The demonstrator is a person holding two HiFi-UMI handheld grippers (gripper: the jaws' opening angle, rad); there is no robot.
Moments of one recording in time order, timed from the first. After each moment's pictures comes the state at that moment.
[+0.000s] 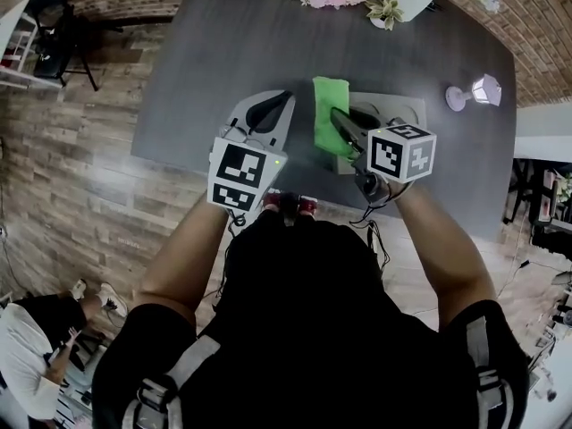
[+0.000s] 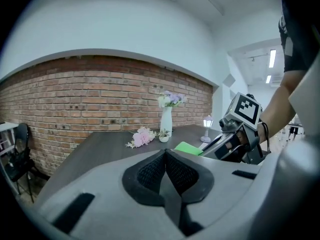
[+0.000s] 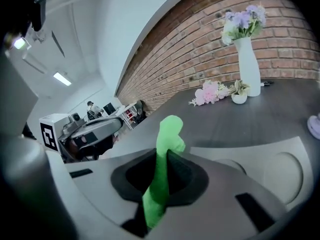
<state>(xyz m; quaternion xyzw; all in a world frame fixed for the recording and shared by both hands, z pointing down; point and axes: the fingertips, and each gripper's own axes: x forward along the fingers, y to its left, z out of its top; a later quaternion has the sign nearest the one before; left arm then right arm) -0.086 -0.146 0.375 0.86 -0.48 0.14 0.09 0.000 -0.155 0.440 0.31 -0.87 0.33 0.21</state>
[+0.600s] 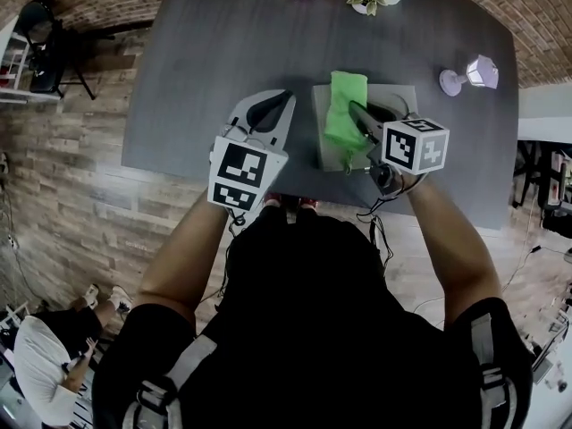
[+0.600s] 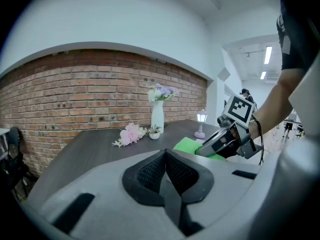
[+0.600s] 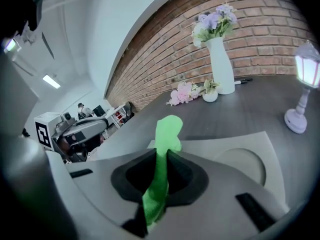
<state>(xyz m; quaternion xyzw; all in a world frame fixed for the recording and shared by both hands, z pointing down) -0.039 -0.156 0.390 0.87 -0.45 0.17 0.09 0.082 -0.177 0.465 0.36 -0.84 0.34 0.21</state>
